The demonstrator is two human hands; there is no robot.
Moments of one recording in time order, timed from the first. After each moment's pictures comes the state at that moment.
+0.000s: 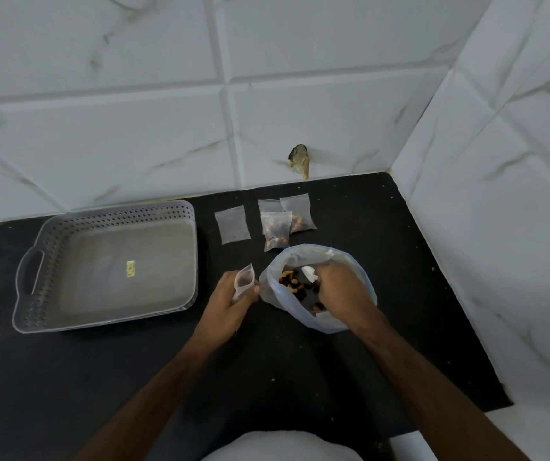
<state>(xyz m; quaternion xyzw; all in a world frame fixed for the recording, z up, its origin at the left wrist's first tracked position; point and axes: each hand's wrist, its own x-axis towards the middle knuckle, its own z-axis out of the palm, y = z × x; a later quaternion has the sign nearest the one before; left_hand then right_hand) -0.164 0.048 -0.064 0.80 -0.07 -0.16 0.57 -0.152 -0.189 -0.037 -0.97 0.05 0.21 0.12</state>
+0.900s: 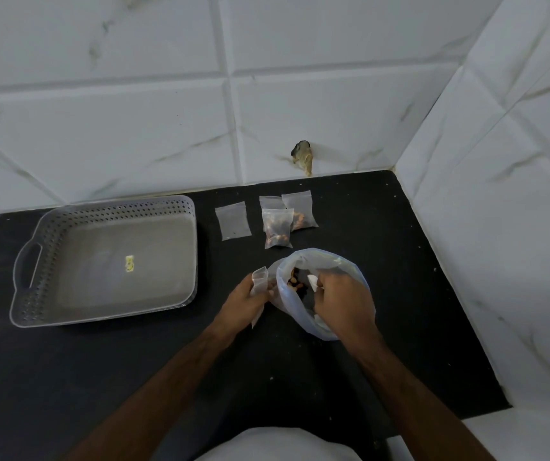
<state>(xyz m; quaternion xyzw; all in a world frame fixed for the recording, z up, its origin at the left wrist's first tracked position) -0.149 0.020 -0.093 0.74 0.04 -0.32 0.59 -0.184 -0.186 -0.054 -0.98 0.10 0.08 0.16</state>
